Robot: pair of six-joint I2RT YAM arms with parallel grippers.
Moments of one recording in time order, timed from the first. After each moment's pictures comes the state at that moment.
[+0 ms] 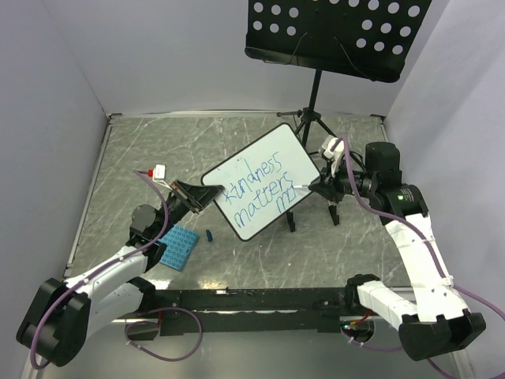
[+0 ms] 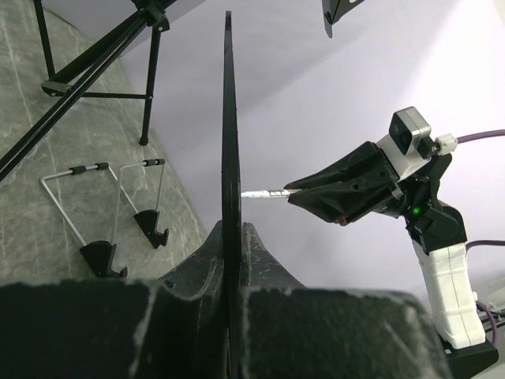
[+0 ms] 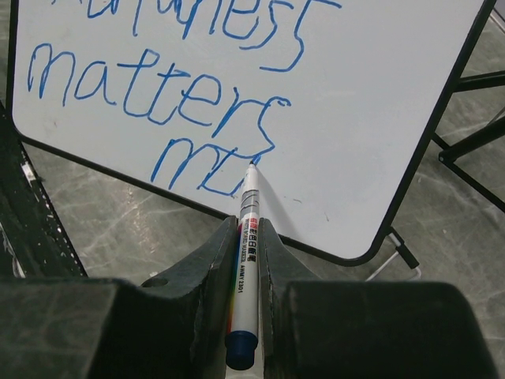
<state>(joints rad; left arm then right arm) -0.46 0.97 0.28 0.98 0.32 -1.20 0.18 0.98 1.15 -0.77 -0.70 -0.47</state>
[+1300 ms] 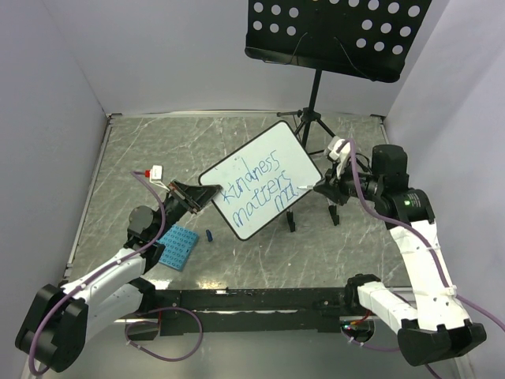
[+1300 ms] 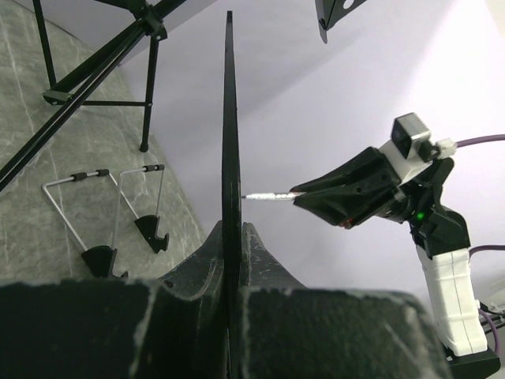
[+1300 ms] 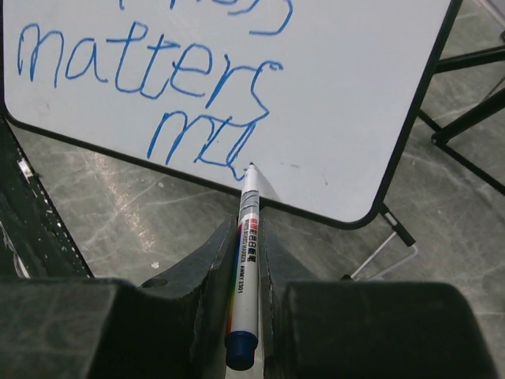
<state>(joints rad) -0.44 0.93 0.27 0.96 0.32 -1.19 0.15 0.94 1.15 -0.82 -0.68 -0.48</state>
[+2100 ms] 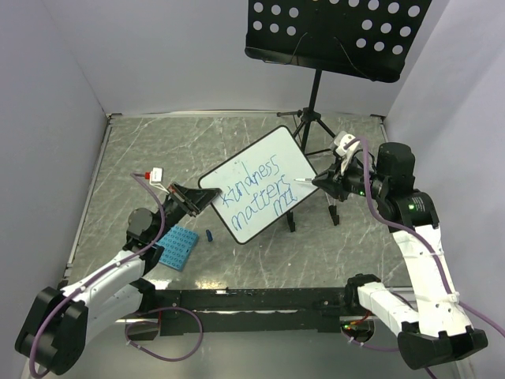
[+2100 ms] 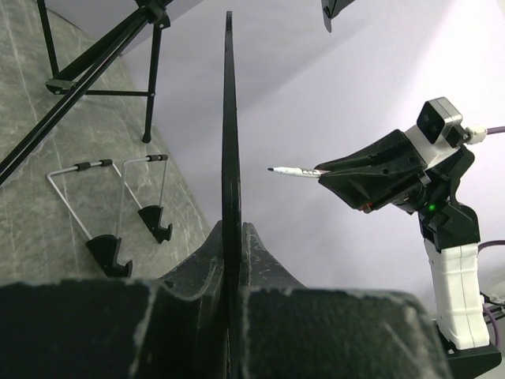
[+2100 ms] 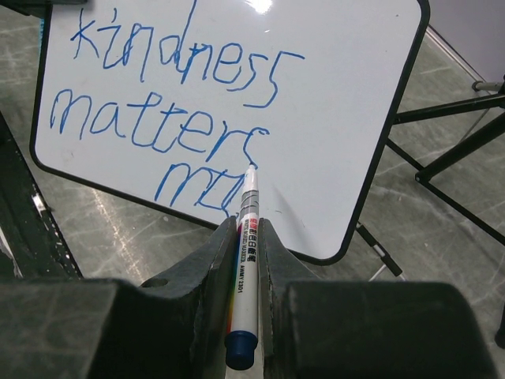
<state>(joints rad) -0.43 0.91 0.25 0.96 0.35 -1.19 0.15 0.92 1.19 -0.74 -0.73 -0.40</state>
